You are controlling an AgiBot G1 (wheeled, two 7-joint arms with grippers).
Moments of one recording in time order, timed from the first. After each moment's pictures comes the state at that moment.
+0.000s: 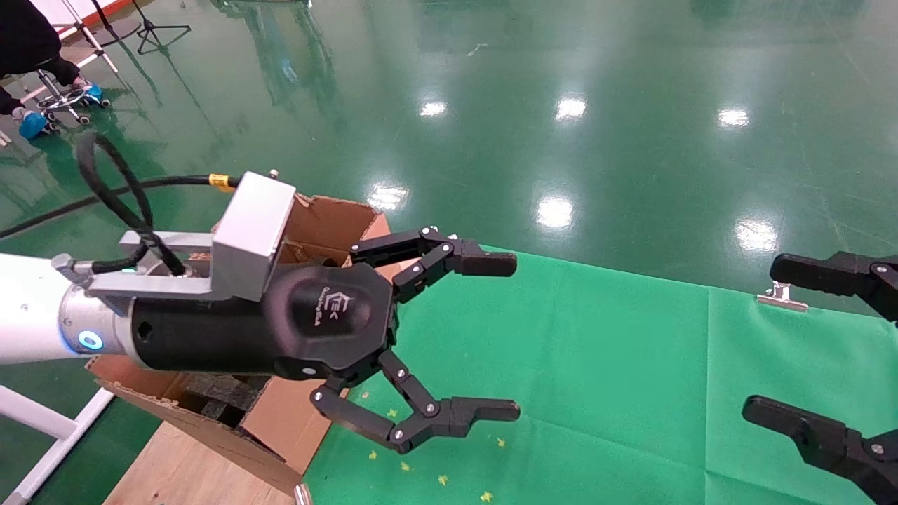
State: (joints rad) left arm -1.08 0.61 0.28 -1.28 0.73 1.49 -0.19; right arm 1.07 -0.57 -0.34 1.22 -0.66 -1.43 0.14
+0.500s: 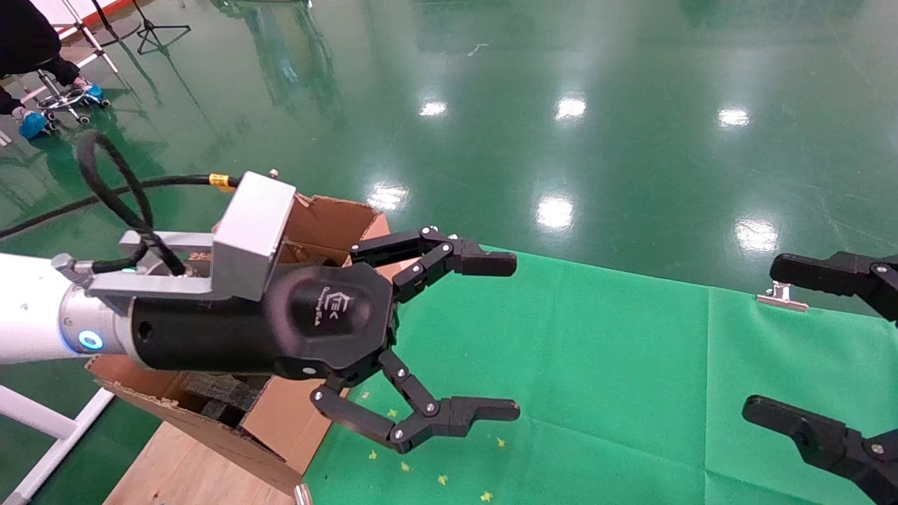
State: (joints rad) left arm -1.08 0.61 0.28 -1.28 0.73 1.49 -0.19; right arm 1.07 -0.57 -0.34 1.22 -0.66 -1.43 0.14
